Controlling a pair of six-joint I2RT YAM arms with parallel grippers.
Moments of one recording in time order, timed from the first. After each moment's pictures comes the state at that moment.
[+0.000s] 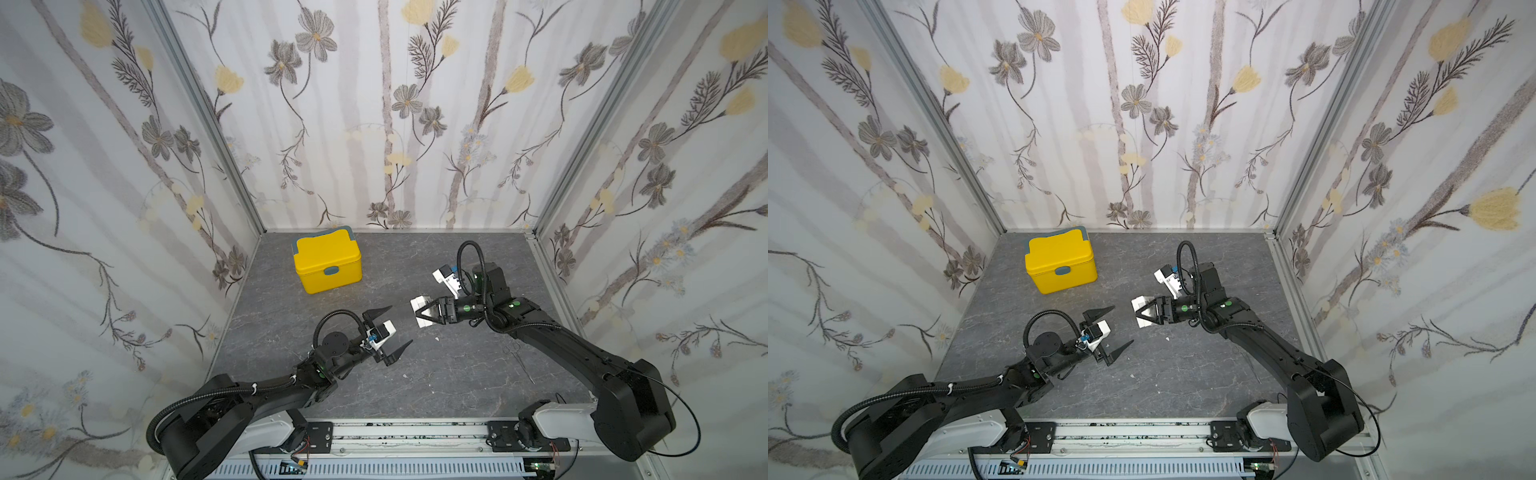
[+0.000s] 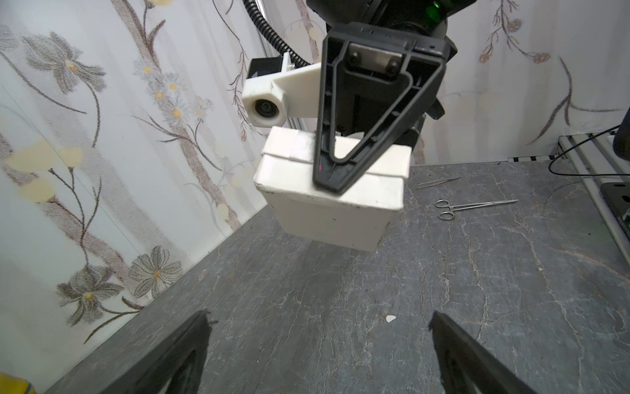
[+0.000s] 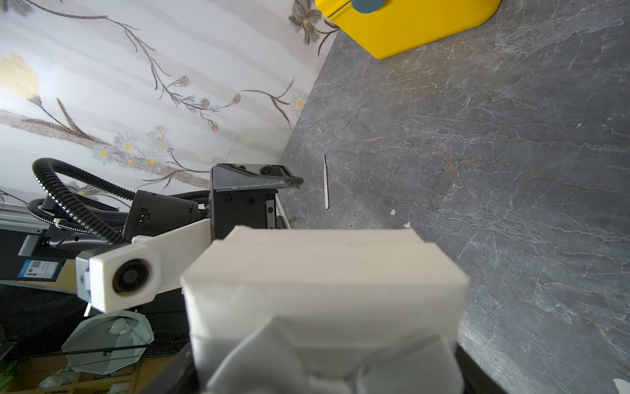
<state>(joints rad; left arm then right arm) -0.81 1.21 0.24 0.97 0.20 0.31 0.48 1.33 0.88 -0.22 -0.92 0.47</state>
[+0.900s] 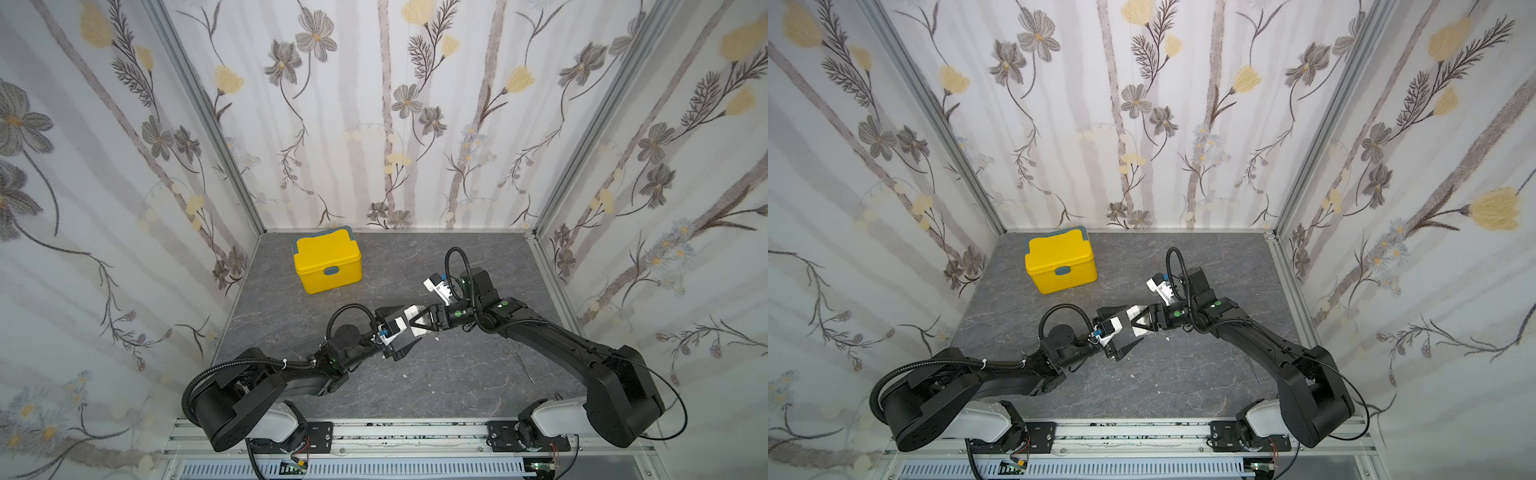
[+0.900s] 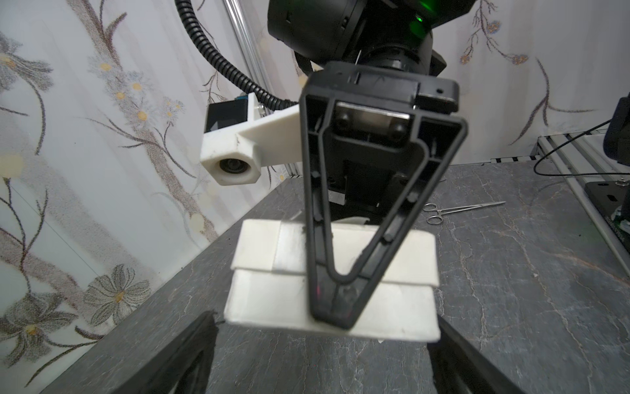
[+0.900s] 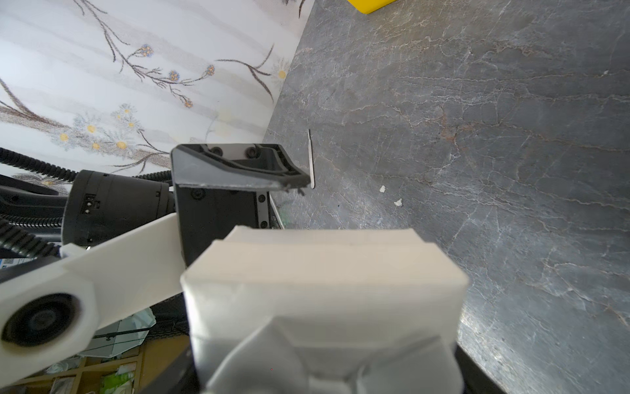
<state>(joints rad) -0.81 1.40 0.32 1.09 0.26 0.31 0.54 1.40 0.89 -0.25 -0.88 0.43</state>
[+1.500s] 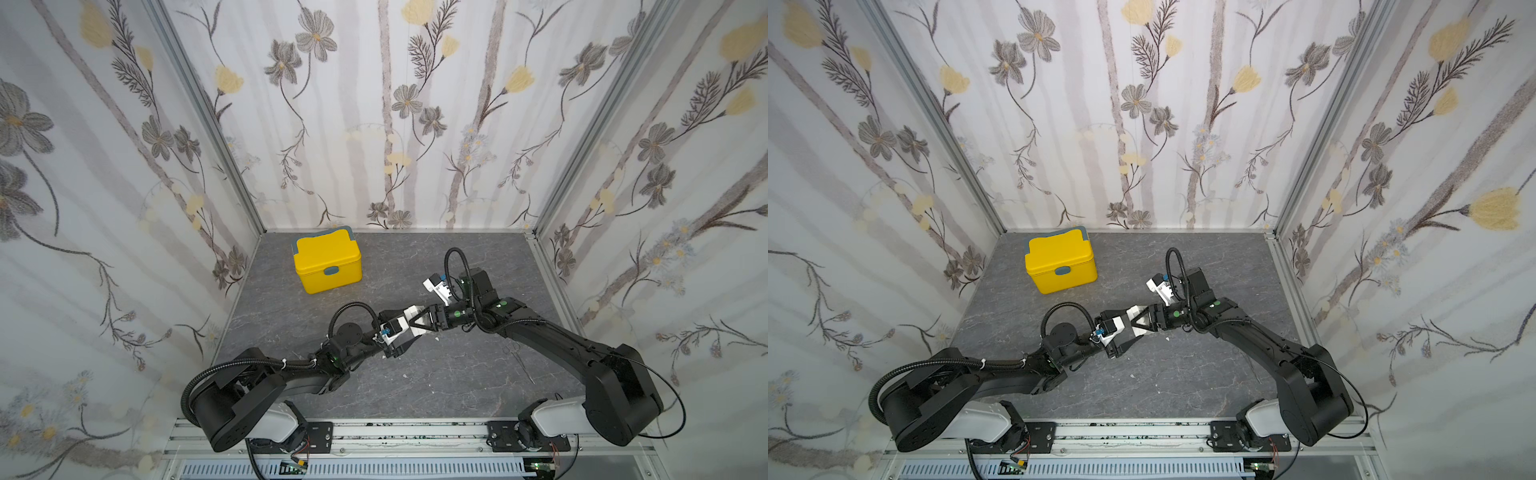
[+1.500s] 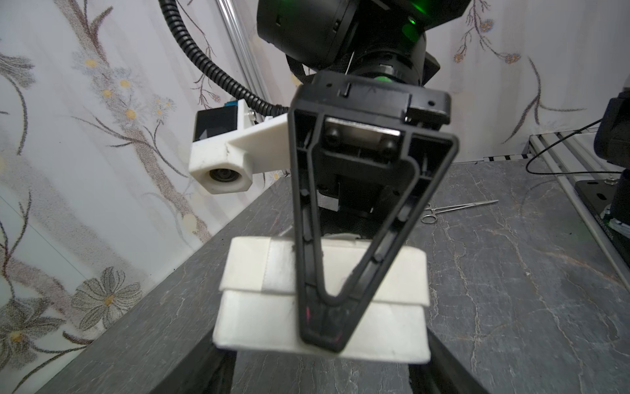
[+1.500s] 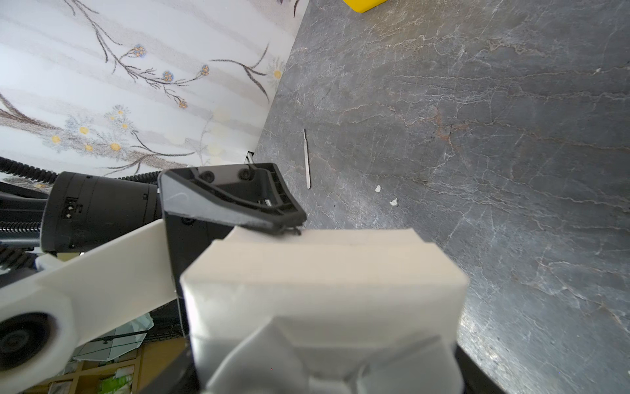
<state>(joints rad) -0.81 1.39 0.33 1.04 0.27 0.31 0.54 1.40 0.89 -0.25 -0.87 0.43</state>
